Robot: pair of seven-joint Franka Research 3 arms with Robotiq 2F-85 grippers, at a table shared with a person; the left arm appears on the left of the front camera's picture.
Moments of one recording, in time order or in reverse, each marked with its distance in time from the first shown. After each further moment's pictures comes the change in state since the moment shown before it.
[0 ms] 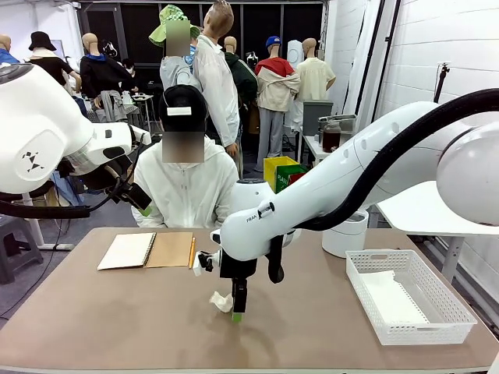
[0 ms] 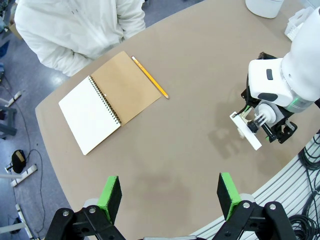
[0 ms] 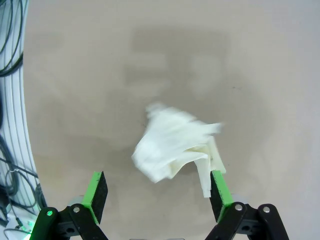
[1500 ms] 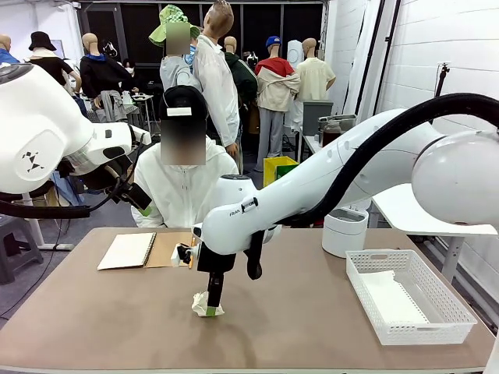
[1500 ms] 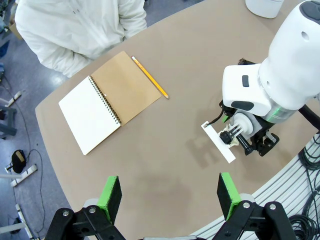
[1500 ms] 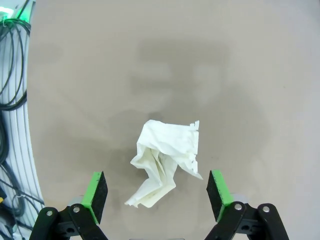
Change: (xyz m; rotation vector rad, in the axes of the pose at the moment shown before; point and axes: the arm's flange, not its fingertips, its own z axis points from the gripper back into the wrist) left arm 0.000 0.000 0.000 0.000 0.000 0.000; right arm 0.052 -0.012 0.000 0.012 -0.083 -0.005
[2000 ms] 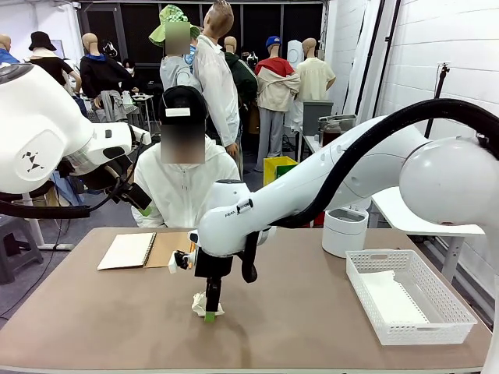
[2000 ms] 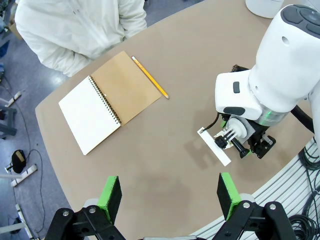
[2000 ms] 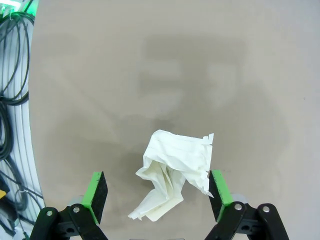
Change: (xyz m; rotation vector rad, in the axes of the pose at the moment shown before) left arm 0.000 0.000 0.000 0.000 0.000 0.000; right arm 0.004 -0.004 -0.014 0.058 0.023 0.021
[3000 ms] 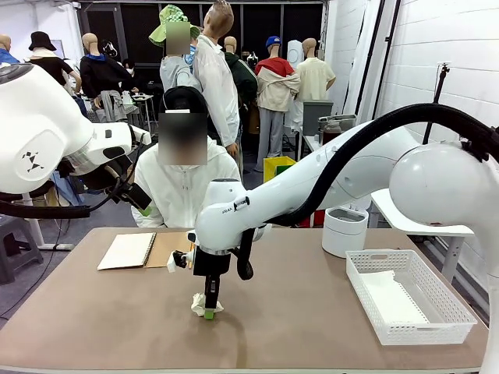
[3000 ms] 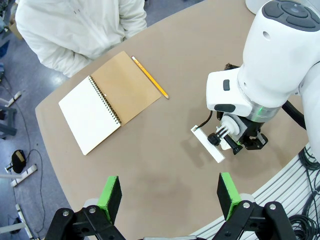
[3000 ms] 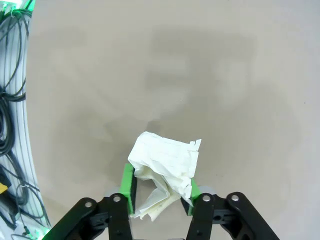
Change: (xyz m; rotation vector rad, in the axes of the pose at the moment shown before) left arm 0.000 0.000 0.000 0.000 0.000 0.000; right arm 0.005 -0.013 -0.002 0.033 0.023 0.006
